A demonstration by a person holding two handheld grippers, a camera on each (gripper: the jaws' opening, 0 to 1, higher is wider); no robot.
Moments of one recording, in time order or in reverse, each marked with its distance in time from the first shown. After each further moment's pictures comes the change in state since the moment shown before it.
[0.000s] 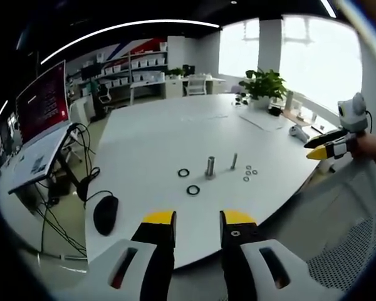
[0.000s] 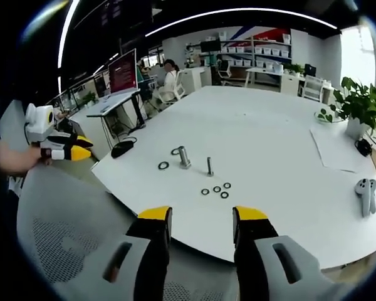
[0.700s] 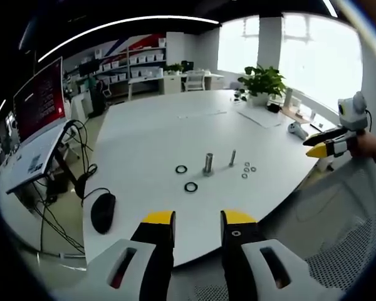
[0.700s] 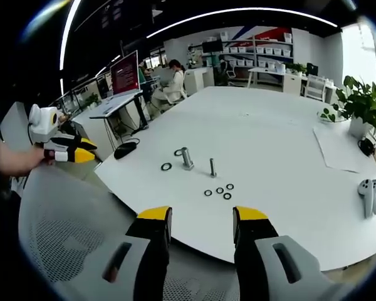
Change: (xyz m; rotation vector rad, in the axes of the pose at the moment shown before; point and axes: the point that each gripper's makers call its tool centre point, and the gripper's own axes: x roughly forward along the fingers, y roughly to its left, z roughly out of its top) left arm 0.002 -0.002 0.004 -0.008 0.009 -0.016; right arm 0.003 0.000 0.002 0.015 0.008 0.016
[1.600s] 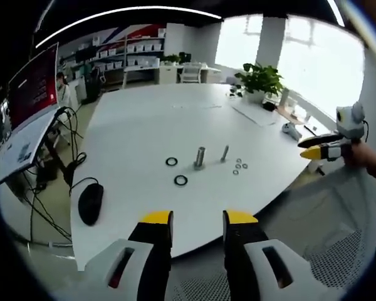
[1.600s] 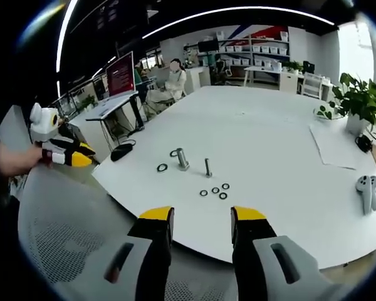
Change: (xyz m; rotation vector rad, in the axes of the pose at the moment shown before) left arm 0.011 -0.007 -0.014 -0.125 0.165 -0.063; right arm -0.006 -0.008 0.004 0.033 -0.011 -0.022
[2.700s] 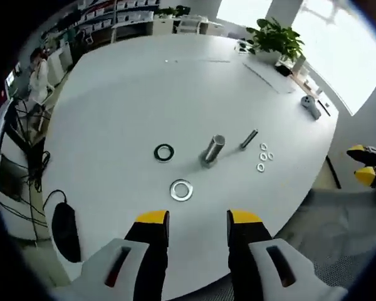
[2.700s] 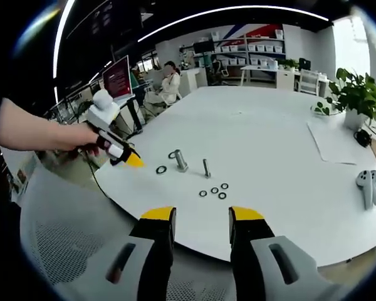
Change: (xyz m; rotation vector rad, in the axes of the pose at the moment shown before) left arm 0.138 0.032 0.029 0.078 0.340 -0.014; right arm 0.003 -0.001 -0.003 0.021 0.007 0.003
